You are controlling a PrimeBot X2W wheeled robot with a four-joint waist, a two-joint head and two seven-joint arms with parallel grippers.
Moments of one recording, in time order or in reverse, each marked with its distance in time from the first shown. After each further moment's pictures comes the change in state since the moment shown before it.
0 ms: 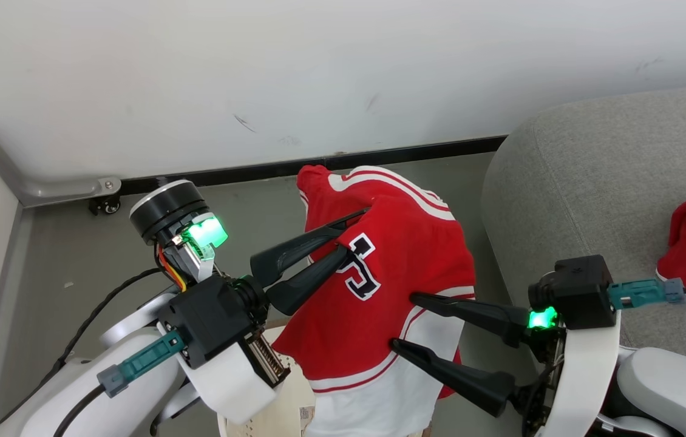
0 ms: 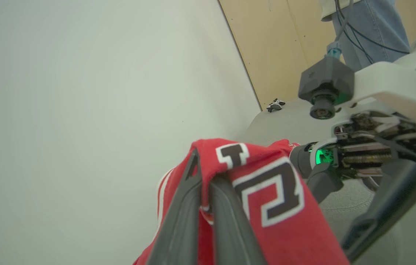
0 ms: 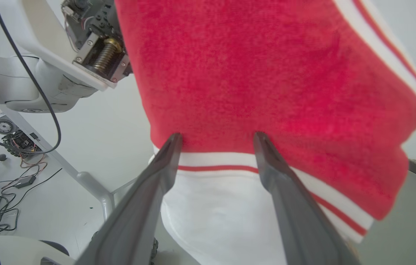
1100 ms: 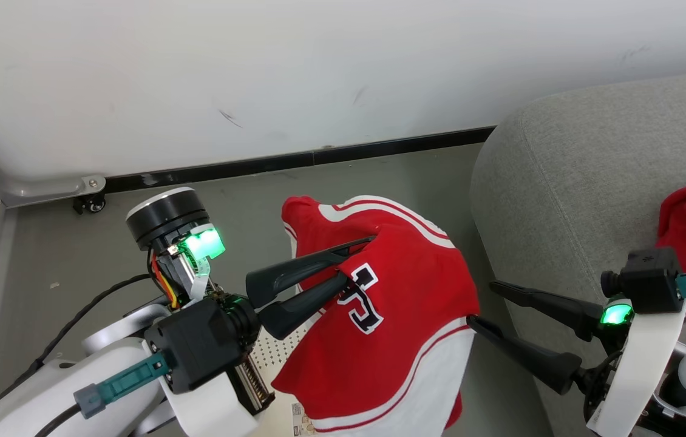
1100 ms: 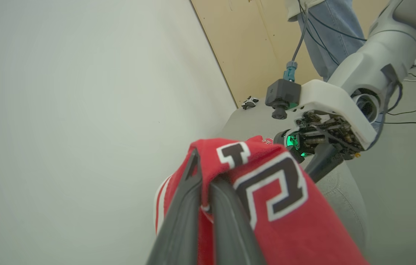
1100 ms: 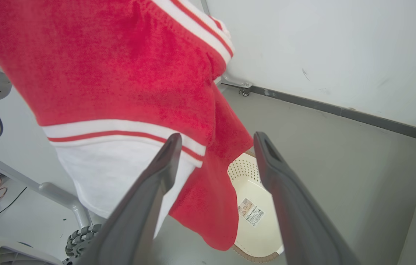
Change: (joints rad) left arm -0.057 0.116 -0.099 -0.086 -0.068 0.000 0.000; right arm -0.005 -0.165 0.065 0.094 0.108 0.000 -0.105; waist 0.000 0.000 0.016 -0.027
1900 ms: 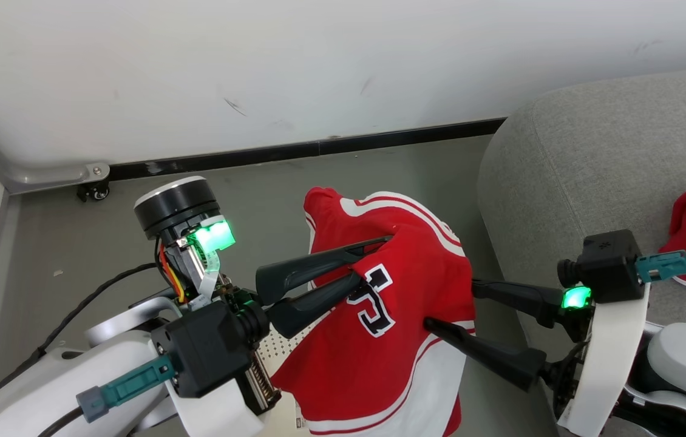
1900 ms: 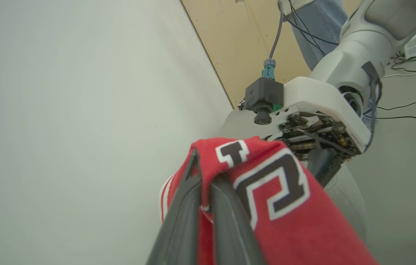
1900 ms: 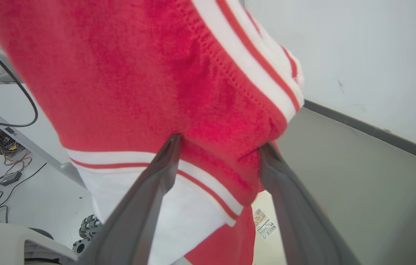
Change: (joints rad) left arm -0.069 0.013 -0.047 -0.025 0.003 0.000 0.000; right arm -0.161 0.042 0.103 -0.057 0.003 0.000 0.051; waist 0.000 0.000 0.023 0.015
